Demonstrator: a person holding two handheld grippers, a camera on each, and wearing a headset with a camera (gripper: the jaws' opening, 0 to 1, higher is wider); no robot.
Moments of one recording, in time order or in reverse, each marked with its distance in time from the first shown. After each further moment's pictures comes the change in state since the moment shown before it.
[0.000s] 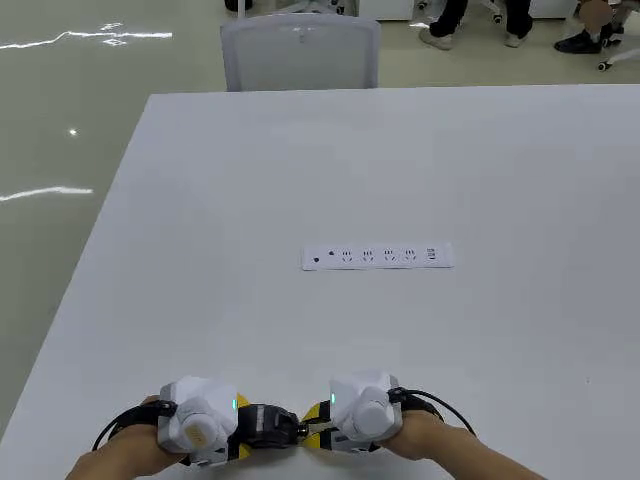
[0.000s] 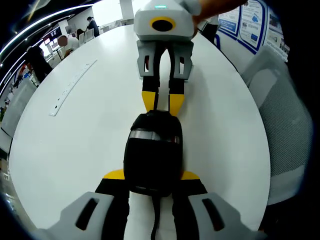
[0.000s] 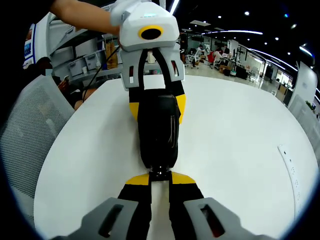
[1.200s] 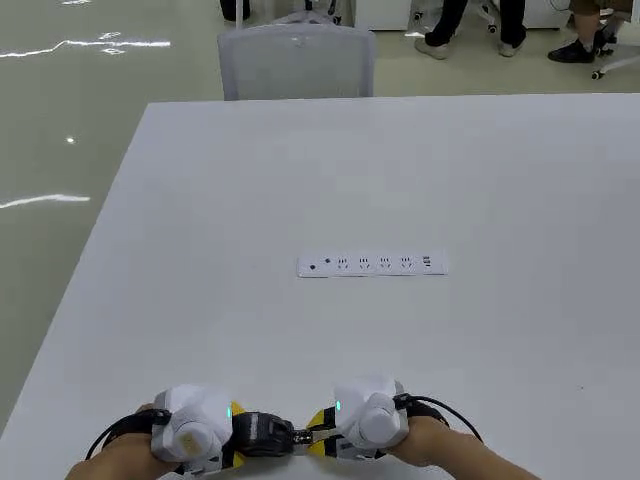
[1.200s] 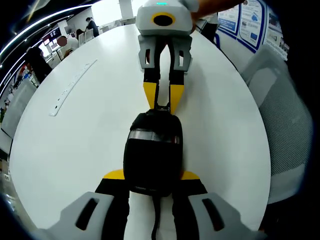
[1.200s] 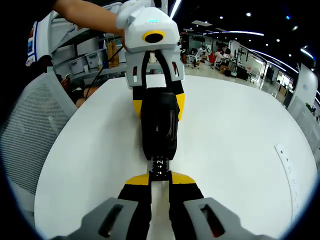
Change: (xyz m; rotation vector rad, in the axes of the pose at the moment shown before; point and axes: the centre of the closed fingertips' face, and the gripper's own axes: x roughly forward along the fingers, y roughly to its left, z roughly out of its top) left arm -0.001 0.000 -0.002 0.007 0.005 0.002; right arm -0.012 0.001 -0.002 -0.016 0.006 -0.001
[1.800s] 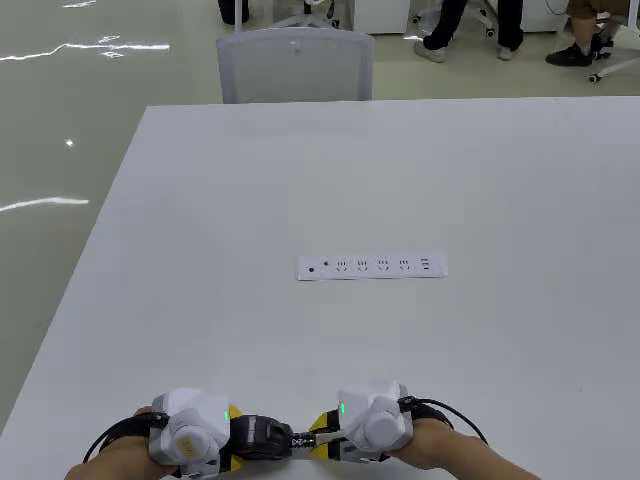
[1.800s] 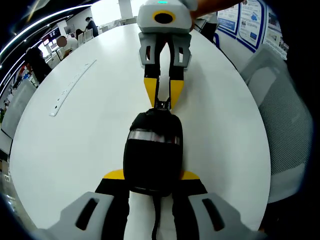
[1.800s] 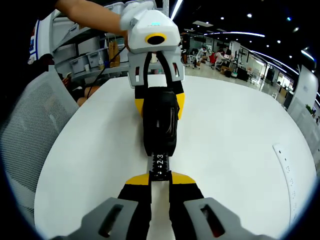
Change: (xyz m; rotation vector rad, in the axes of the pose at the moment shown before) left arm -0.001 0.000 0.001 0.003 0.002 -0.002; right arm -0.007 0.000 -0.003 -0.012 0.001 -0.001
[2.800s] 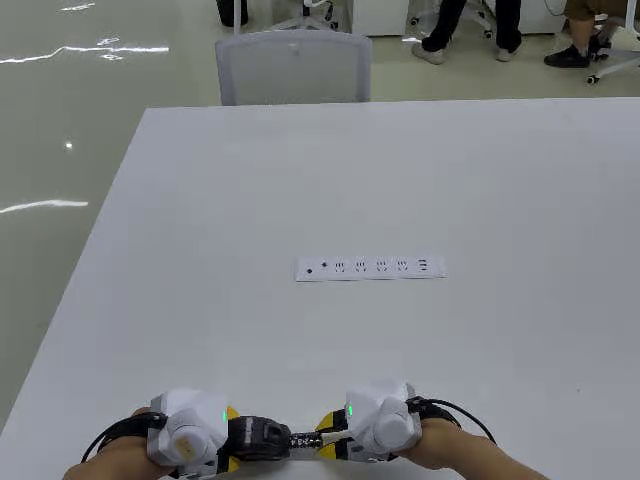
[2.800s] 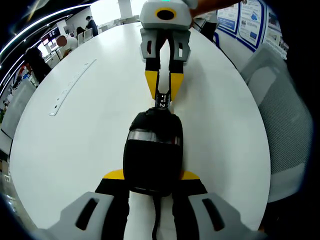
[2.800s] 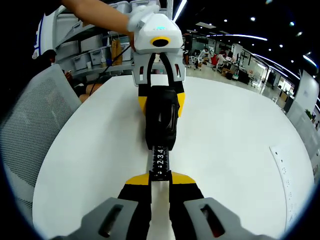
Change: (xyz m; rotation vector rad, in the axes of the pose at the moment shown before) left arm -0.001 0.000 0.000 0.002 0.007 -0.001; right arm -0.011 0.000 -0.005 -0.032 0.000 -0.005
